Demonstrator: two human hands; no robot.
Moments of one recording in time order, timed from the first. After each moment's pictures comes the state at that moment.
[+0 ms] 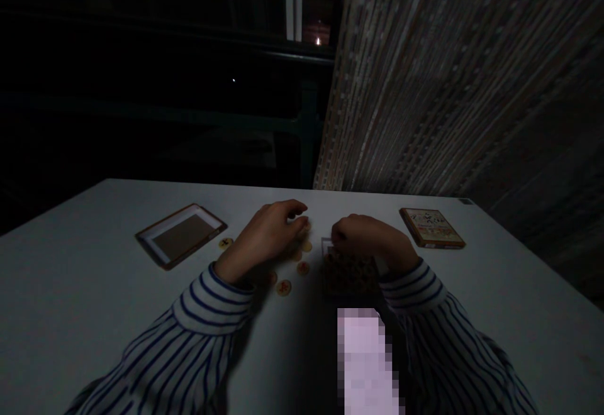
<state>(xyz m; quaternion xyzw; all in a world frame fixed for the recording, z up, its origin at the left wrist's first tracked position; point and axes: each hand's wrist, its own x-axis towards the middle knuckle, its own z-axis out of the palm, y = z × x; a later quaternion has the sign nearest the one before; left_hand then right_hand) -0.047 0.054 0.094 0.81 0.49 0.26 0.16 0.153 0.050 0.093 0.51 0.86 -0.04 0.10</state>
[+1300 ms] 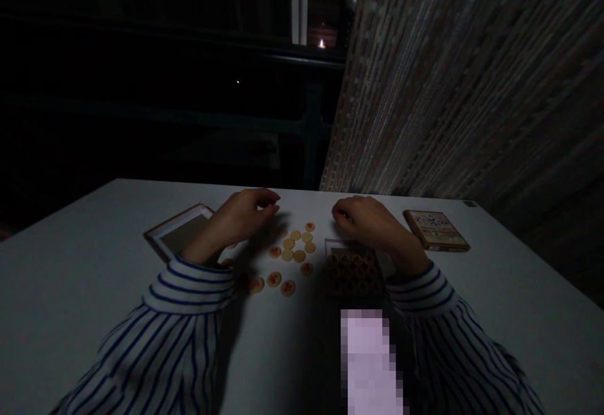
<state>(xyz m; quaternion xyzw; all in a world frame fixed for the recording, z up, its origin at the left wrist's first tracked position) -0.097 0.079 0.107 0.79 0.55 0.22 0.12 0.147 0.049 0.113 0.51 0.85 0.04 -0.08</state>
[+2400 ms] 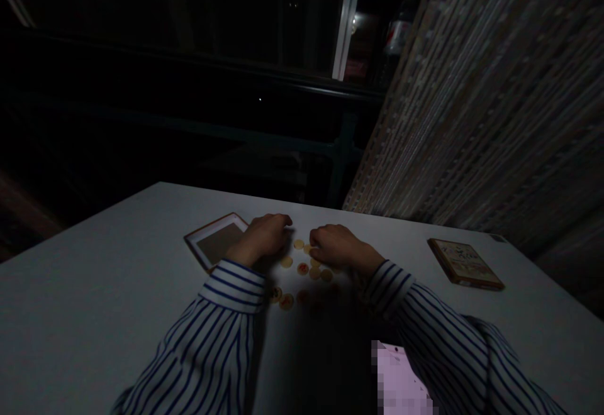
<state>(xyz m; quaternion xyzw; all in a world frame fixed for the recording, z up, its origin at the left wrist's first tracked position) -0.129 0.095 0.074 0.78 0.62 0.06 0.04 0.053 0.095 0.070 0.45 0.89 0.01 0.02</state>
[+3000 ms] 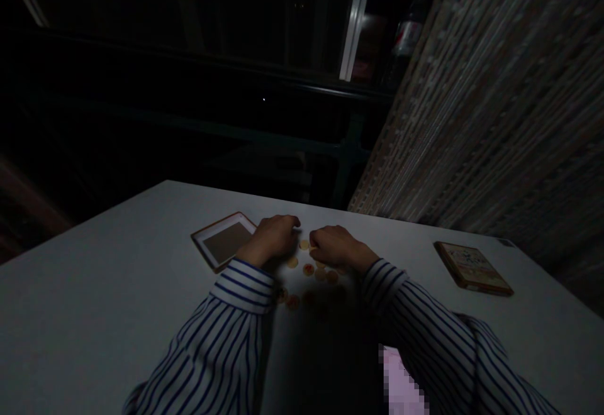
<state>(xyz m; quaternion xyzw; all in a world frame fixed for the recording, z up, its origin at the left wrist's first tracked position) -0.124 0.090 0.076 0.79 0.60 0.07 0.04 0.036 0.104 0.065 0.45 0.89 -0.01 0.06</state>
